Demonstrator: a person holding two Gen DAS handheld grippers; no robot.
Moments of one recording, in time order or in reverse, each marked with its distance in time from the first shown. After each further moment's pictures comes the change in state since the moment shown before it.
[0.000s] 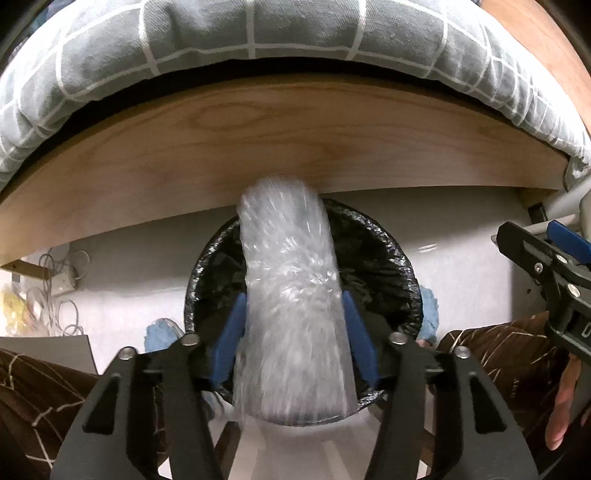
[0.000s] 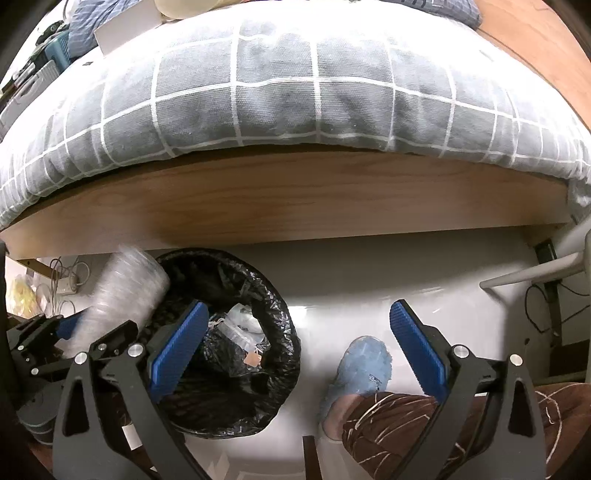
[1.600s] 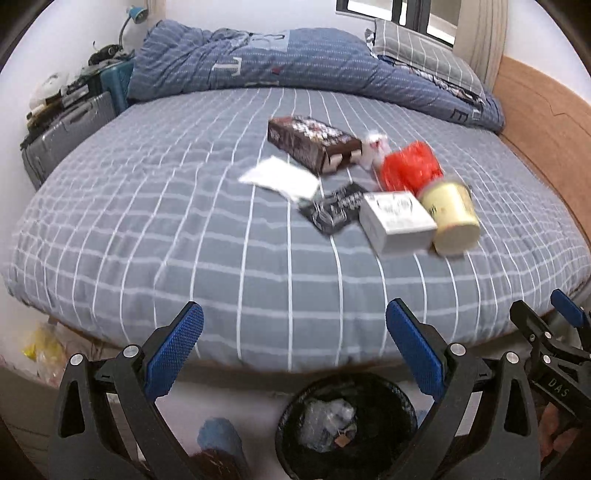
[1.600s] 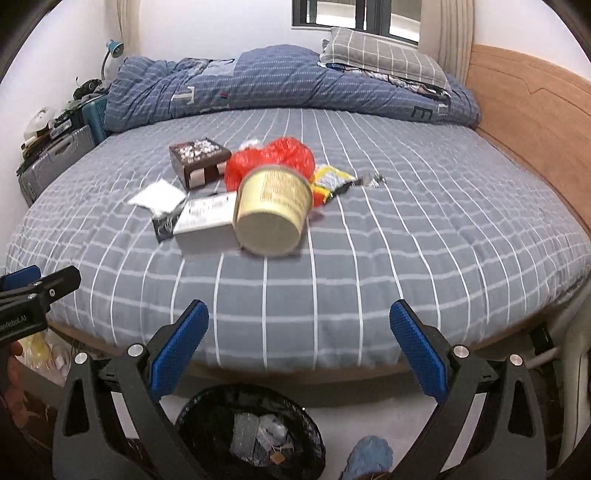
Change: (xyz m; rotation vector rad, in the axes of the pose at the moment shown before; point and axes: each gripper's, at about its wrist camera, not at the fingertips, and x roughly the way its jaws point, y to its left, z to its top) left arm -0.200 0.097 0.111 -0.138 -0.451 0.104; right arm -0.135 0.045 0.114 -0.041 -0.391 0.032
